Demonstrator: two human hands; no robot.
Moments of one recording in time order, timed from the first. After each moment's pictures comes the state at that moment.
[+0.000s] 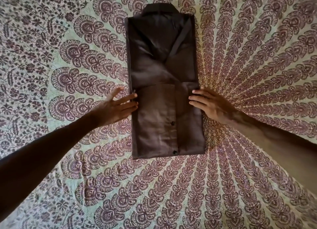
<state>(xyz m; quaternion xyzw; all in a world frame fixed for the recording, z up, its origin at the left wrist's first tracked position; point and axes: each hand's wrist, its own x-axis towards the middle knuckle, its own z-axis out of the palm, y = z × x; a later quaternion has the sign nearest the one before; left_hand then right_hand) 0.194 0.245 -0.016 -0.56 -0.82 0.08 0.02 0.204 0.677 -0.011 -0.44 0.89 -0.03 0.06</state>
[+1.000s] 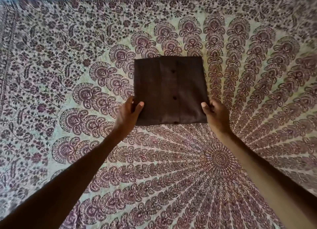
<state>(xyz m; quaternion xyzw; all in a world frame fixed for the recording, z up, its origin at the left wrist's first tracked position) 0.091 0.311 -0.001 0.10 -0.89 -0.44 -0.09 0.095 0.611 0.005 0.14 0.90 -0.42 0.03</state>
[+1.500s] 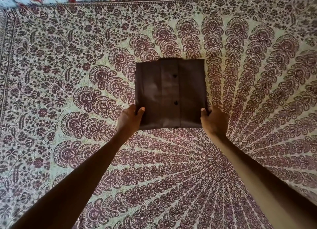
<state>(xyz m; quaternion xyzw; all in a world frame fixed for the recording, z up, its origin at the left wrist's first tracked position) 0.085 0.322 -0.002 0.15 -0.93 -0.30 -0.18 0.100 0.602 -0.016 0.25 0.93 -0.25 0.07</state>
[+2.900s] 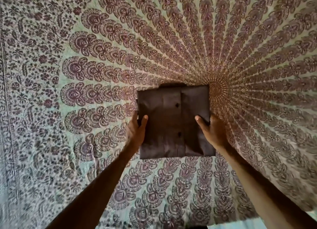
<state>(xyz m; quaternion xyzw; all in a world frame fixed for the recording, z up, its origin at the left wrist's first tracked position) 0.354 0.333 0.003 0.22 -0.84 -0.45 -0.20 0.373 0.608 0.008 0.17 0.90 -0.37 0.13</state>
